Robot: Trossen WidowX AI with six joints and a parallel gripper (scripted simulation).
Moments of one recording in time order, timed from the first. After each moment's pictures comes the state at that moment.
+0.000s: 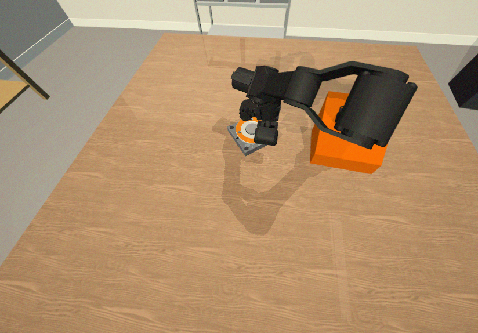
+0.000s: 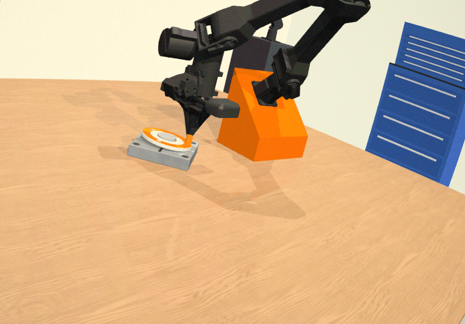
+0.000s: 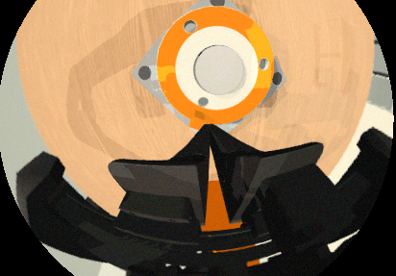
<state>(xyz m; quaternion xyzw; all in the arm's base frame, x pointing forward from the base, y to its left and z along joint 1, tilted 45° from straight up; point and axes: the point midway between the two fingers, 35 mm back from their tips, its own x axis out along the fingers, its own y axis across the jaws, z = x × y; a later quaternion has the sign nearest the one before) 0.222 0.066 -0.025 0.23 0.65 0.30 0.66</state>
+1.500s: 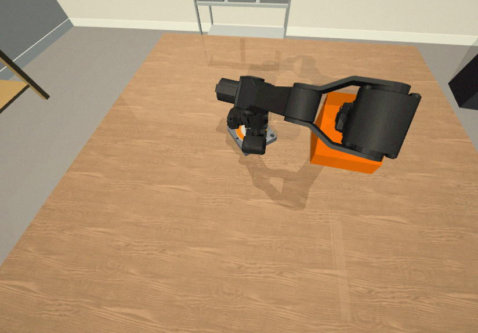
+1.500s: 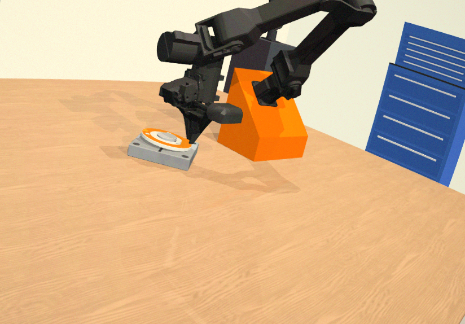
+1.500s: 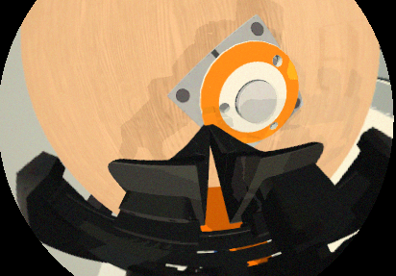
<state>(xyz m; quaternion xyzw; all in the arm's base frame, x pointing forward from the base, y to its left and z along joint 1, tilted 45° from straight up) 0.247 0.094 0.001 0.23 0.65 0.31 0.66</state>
